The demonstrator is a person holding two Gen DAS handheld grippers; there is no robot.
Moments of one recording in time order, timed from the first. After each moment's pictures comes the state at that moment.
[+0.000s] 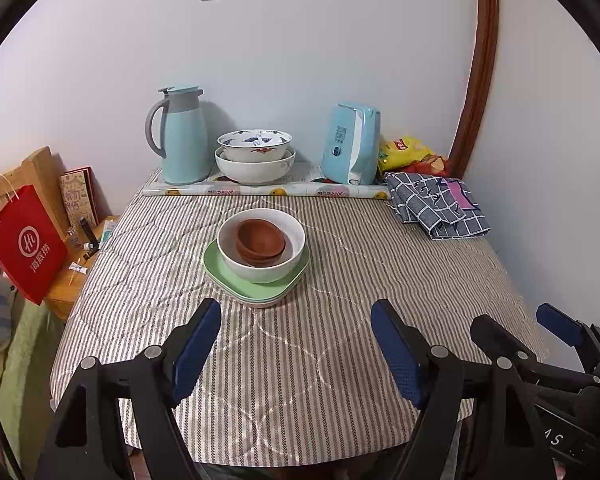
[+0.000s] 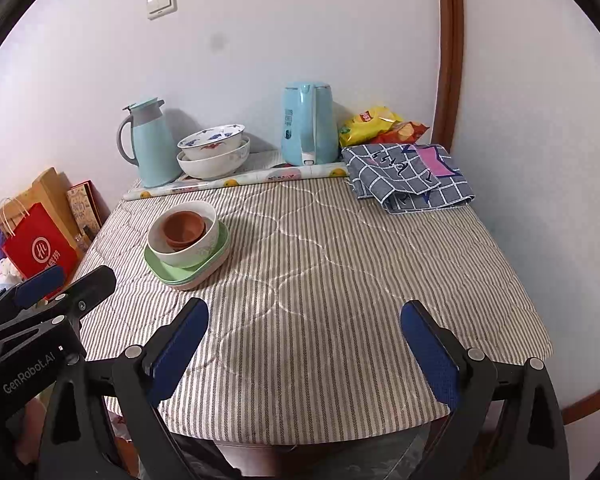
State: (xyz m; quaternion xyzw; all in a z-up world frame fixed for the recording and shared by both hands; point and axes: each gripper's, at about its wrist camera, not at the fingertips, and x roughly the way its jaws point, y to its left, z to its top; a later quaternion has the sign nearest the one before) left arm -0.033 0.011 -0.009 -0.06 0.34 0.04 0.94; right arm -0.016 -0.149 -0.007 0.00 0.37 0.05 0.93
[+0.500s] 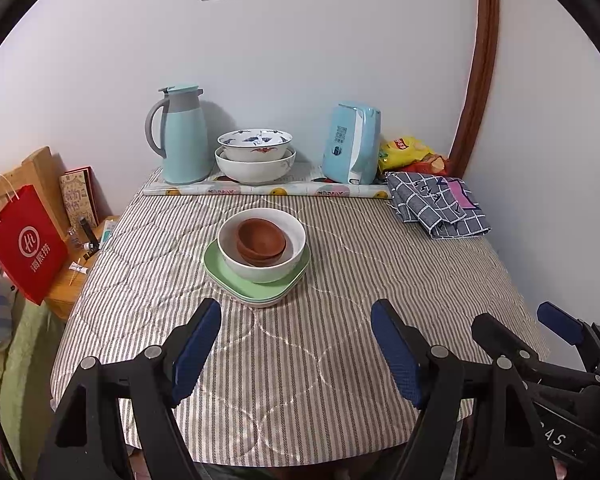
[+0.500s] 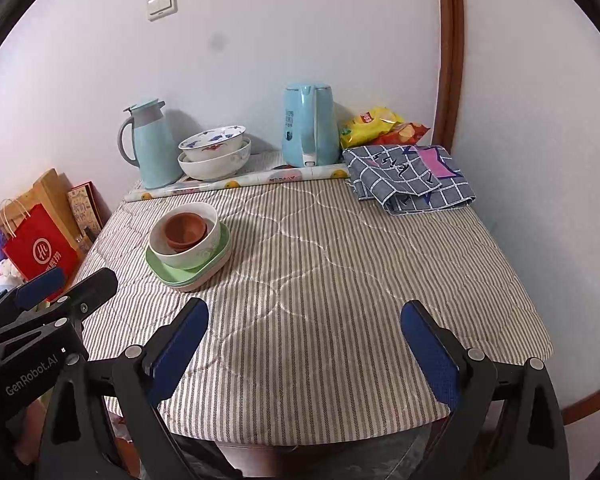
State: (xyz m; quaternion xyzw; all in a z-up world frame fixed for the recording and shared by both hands) left arm -0.033 0.012 -0.009 -0.06 0.34 0.04 0.94; right arm -0.016 -0.147 -0.006 0.00 0.37 0.06 0.93
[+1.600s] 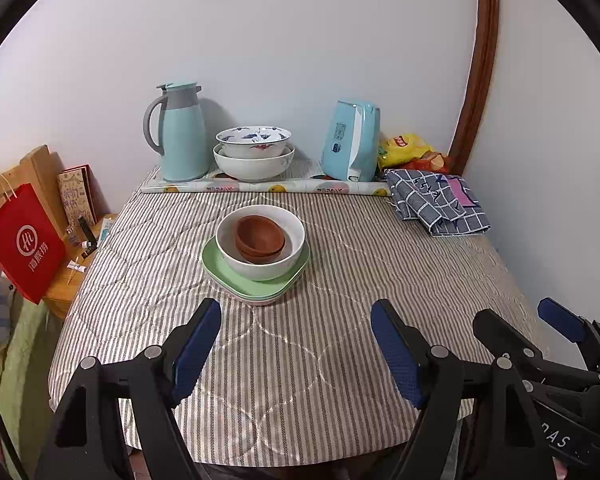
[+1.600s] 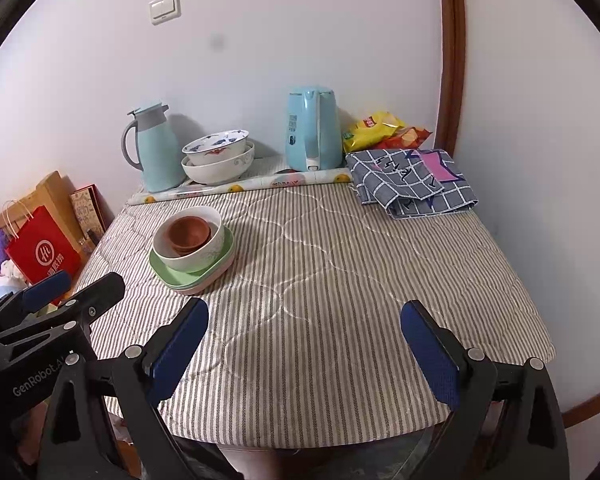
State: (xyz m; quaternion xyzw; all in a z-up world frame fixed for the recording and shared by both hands) left arm -0.030 0.013 -0.014 -0.06 0.34 0.04 0.94; right arm -0.017 -0.146 -0.006 0.00 0.36 0.06 0.93
